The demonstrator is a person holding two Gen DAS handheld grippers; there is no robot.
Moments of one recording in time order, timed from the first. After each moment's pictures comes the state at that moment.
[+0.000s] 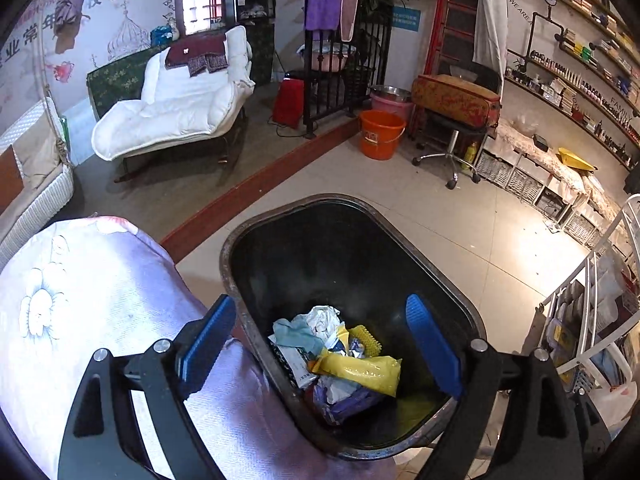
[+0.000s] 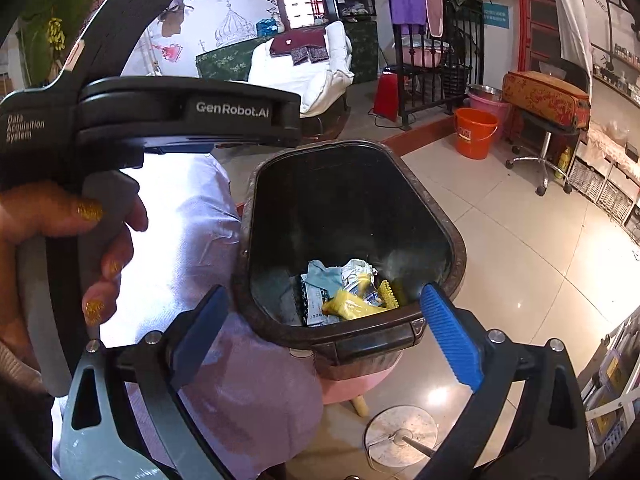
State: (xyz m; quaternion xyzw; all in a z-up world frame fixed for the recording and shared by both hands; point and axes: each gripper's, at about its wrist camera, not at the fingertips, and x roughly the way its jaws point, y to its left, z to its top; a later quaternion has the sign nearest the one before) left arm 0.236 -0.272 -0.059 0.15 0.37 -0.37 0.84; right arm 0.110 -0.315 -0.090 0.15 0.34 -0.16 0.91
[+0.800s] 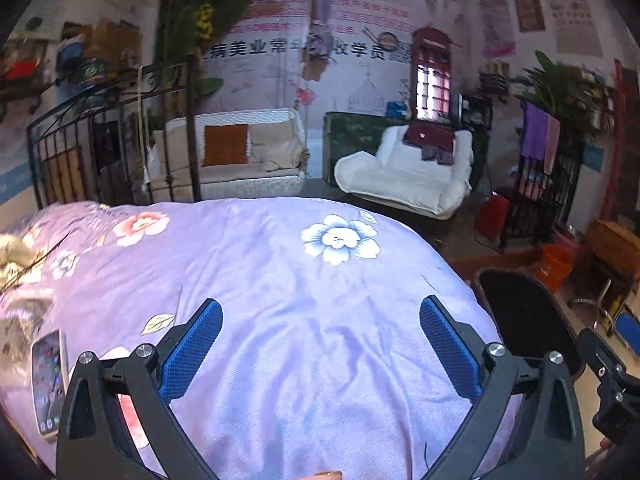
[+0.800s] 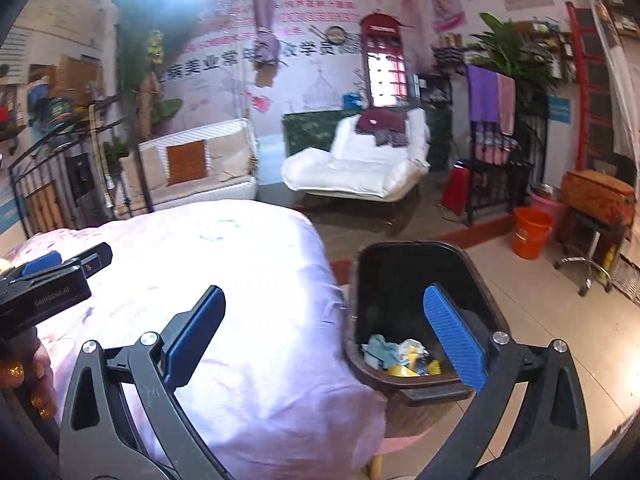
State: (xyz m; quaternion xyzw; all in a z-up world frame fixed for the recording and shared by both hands) left arm 0.094 -0.021 -0.018 -0.02 0.22 0.00 0.98; right arm 0.069 -0.237 -0.033 0.07 0.20 -0.03 0.98
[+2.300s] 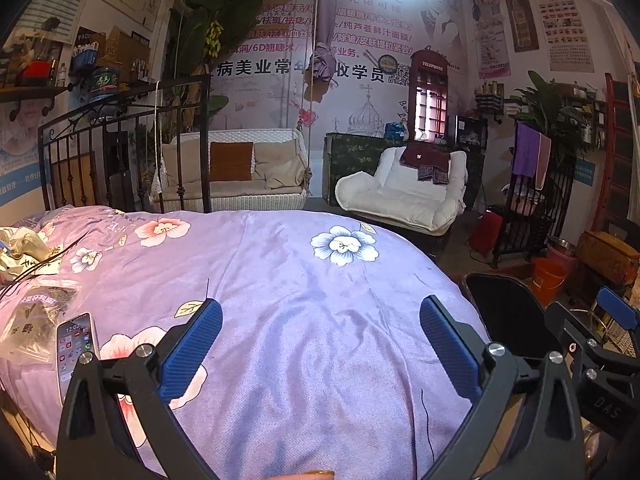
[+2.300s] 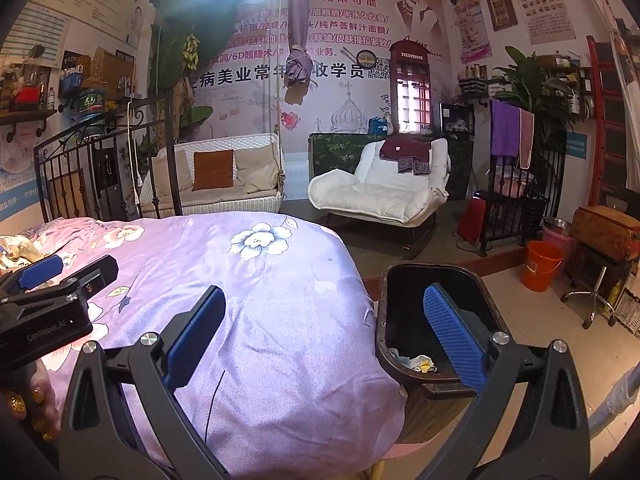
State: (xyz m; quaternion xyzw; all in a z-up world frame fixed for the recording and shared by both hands) left arm 0.026 -0.010 -0.016 -0.01 0.18 -0.01 0.98; right arm 0.033 -0.196 -0.012 0.03 0.16 -0.01 0.99
